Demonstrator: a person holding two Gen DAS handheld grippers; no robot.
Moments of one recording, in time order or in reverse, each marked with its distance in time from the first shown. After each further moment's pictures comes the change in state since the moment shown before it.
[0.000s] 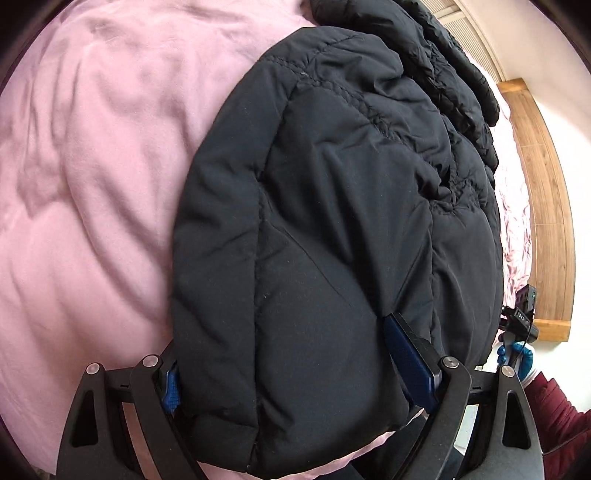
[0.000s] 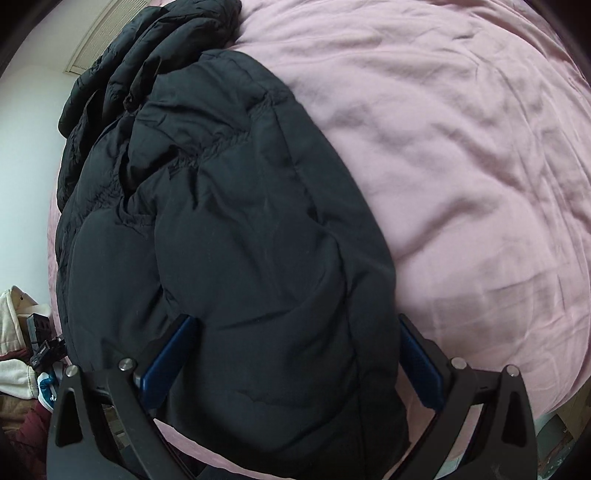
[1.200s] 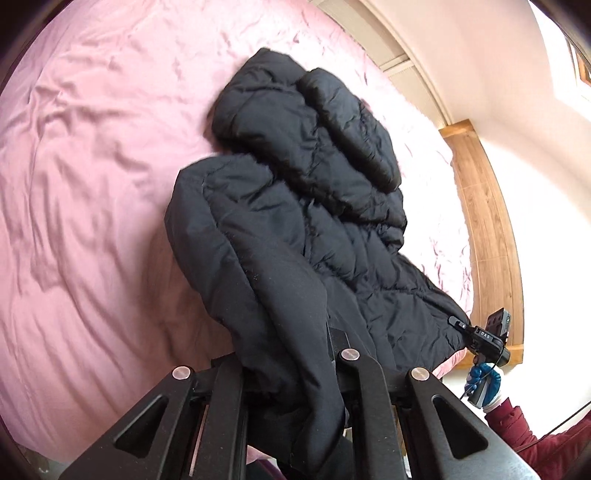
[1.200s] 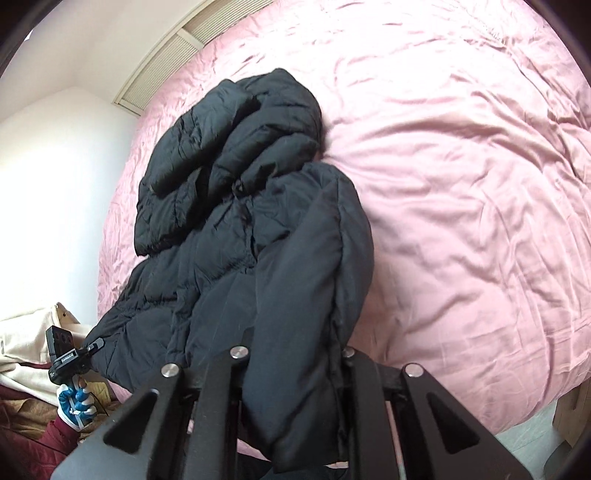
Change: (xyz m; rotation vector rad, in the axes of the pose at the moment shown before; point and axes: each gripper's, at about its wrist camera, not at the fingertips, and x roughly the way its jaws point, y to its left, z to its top) left arm -0.106 -0.091 0.048 0.022 -0.220 -0.188; right arm -0.147 0.067 0.035 -0.044 -0.215 0.110
